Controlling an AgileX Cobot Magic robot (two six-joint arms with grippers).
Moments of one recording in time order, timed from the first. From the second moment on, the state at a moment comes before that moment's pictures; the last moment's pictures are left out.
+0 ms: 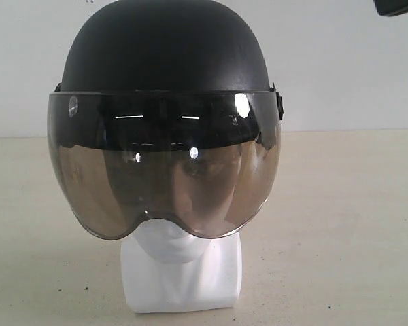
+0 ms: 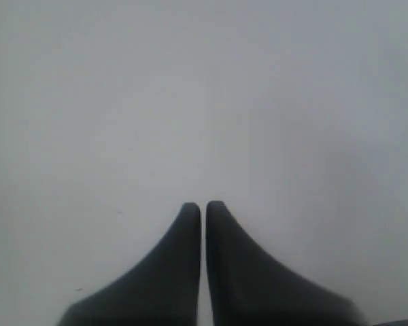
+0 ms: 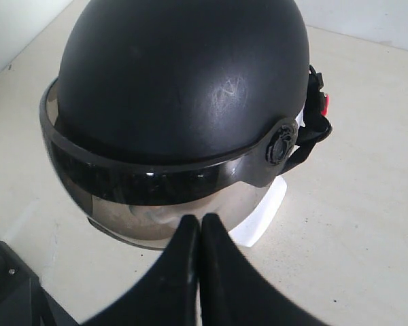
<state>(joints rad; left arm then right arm) -0.12 0.24 -0.71 1.75 -0.08 -1.70 0.67 1.03 -1.48 0.27 1.21 0.05</state>
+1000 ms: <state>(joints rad) -0.12 0.01 -0.36 0.95 0.53 -2.00 0.67 1.03 -1.48 0.27 1.21 0.05</state>
